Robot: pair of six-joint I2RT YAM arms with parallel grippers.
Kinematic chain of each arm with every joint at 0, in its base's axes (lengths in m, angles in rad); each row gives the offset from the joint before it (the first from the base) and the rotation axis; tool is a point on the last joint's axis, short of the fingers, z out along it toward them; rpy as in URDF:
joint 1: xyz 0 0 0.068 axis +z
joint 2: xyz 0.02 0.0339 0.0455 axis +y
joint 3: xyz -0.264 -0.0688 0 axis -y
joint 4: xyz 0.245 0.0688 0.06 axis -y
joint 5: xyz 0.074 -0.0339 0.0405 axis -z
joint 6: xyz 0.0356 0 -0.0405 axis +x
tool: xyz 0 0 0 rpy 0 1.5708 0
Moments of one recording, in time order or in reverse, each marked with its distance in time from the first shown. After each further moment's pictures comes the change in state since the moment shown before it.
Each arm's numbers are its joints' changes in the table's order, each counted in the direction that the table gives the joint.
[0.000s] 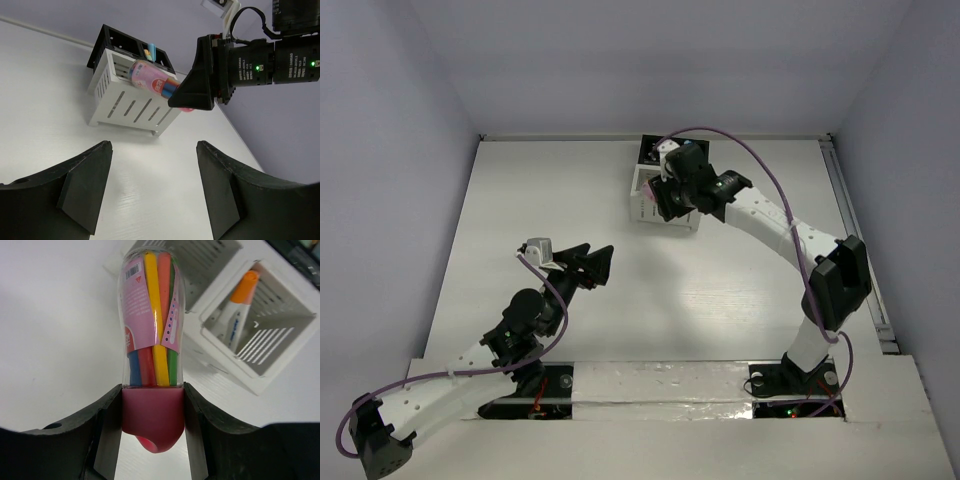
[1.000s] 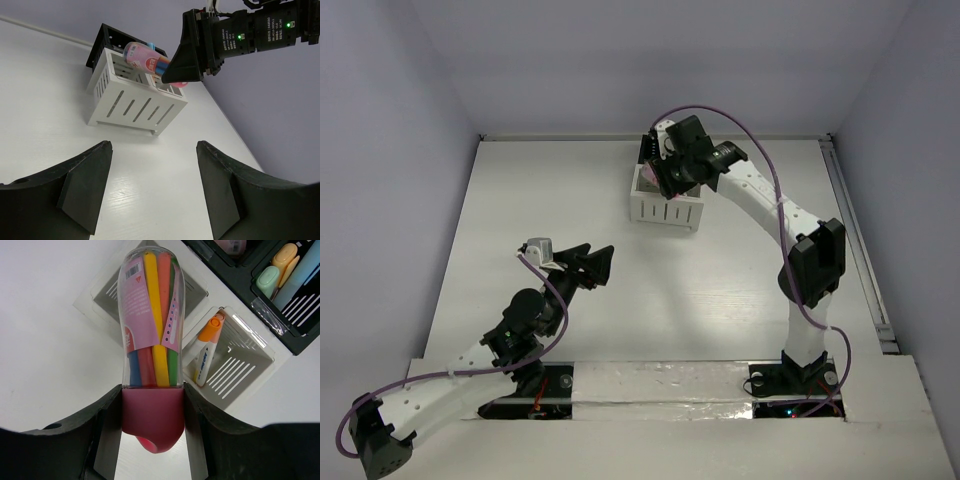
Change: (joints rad) left arm 0.000 0.002 0.000 0.001 0.004 -0.003; right arm -0.098 0.201 0.331 -0.180 -0.082 -0.114
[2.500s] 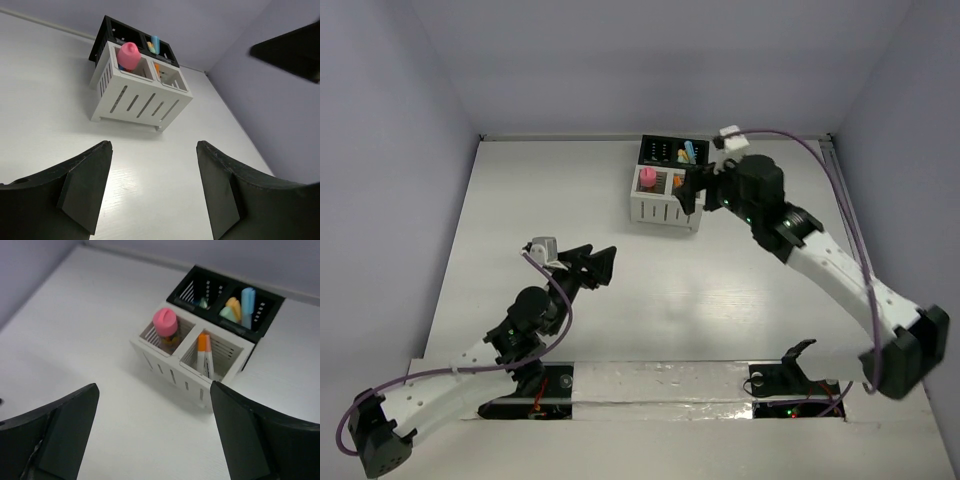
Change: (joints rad) left arm 0.000 0.034 -0.002 0.009 -0.002 -0.002; right arm 0.000 -0.613 -0.660 0.545 0.011 0.190
